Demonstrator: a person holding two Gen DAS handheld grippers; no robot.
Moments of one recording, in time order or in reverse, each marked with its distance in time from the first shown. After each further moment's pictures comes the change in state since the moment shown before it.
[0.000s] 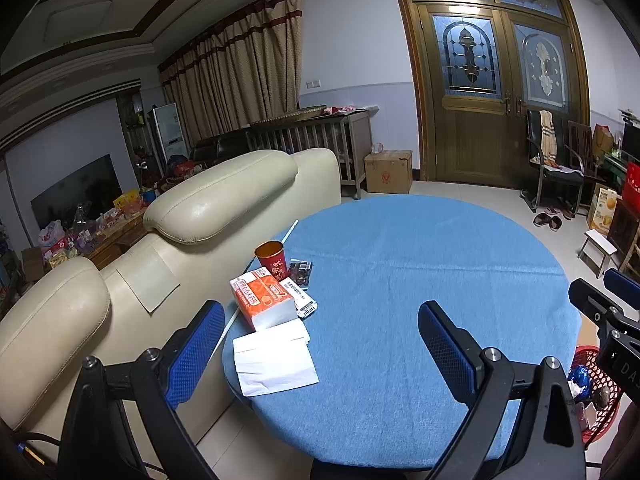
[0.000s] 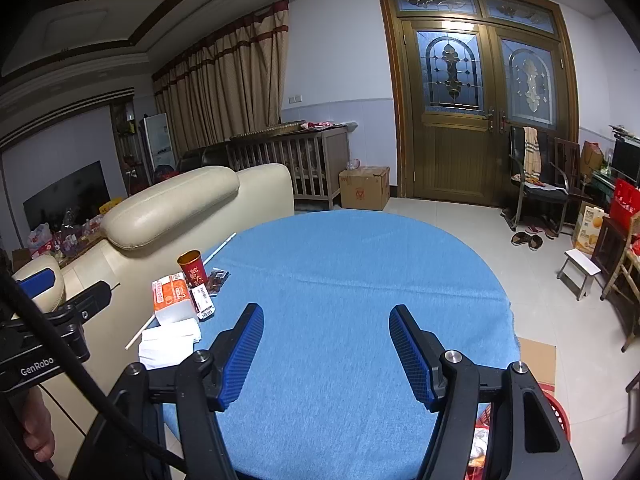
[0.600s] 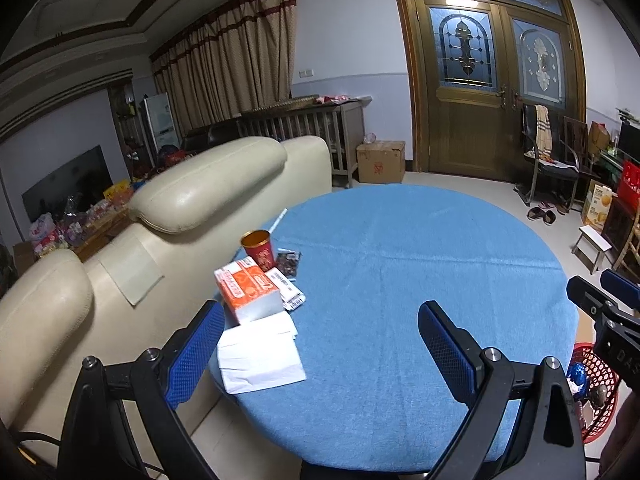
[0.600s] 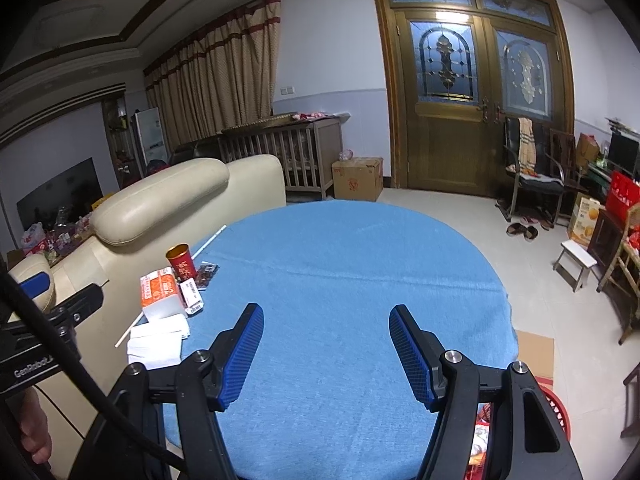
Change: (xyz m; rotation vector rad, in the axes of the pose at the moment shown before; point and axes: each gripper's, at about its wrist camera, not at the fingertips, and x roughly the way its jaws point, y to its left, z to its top) left arm 0.030 -0.008 -0.006 -0.007 0.048 -0.041; right arm 0.027 -0.015 -0.004 0.024 0.046 -0.035
